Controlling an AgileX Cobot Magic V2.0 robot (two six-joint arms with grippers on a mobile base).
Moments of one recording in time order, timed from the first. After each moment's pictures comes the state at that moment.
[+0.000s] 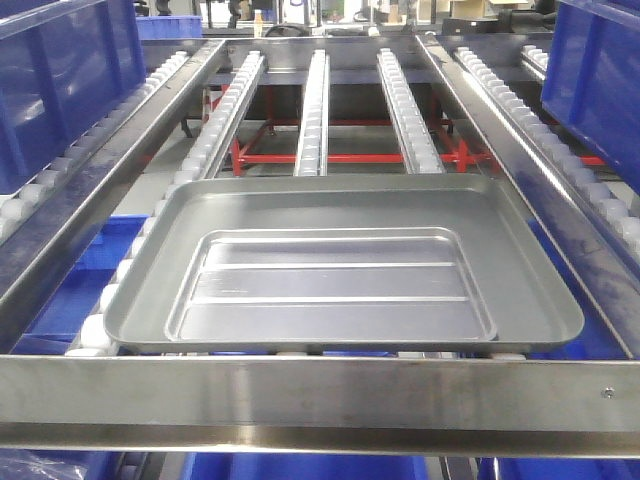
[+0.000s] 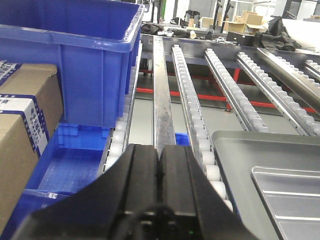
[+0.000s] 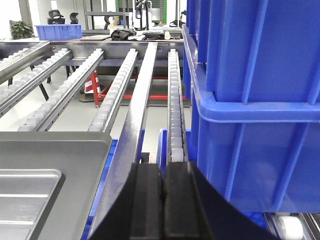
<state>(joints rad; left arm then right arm) -0.13 -0.01 0.03 -0.06 -0.01 -0.05 -0.02 -0.01 0.03 -0.02 -0.01 0.08</state>
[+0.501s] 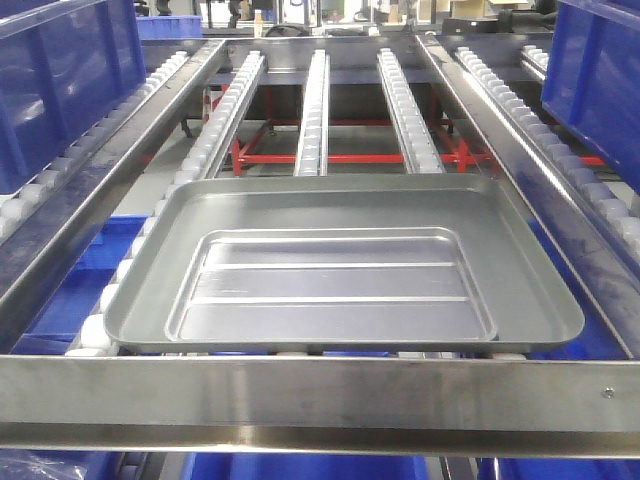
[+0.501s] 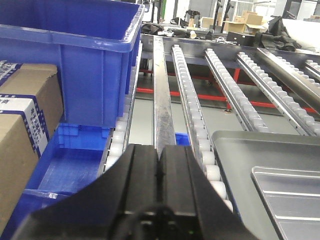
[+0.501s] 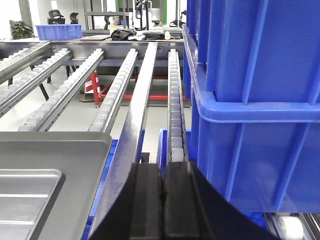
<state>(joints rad) -0.13 -0.01 0.03 -0.06 -0.01 -0.05 -0.02 -0.01 0.03 -0.02 -0.01 0.08</state>
